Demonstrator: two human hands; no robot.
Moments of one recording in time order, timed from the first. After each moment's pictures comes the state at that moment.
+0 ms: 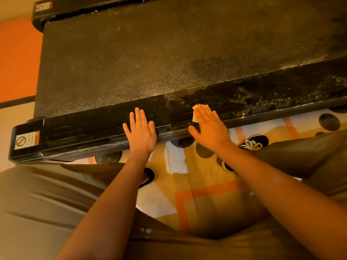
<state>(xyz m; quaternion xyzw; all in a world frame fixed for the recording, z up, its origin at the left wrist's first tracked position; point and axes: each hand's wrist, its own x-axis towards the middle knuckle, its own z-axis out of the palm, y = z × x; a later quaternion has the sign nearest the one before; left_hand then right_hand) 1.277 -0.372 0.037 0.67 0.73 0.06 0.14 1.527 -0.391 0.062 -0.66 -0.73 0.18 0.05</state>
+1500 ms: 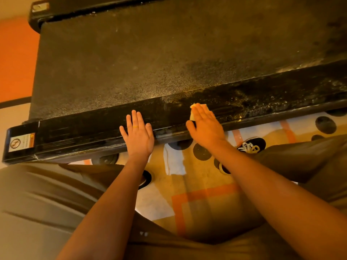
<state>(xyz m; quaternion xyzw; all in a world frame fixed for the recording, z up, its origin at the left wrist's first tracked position) 1.283 -0.373 0.037 0.66 0.74 0.07 0.12 1.522 -0.375 0.065 -0.68 -0.70 0.21 0.09</state>
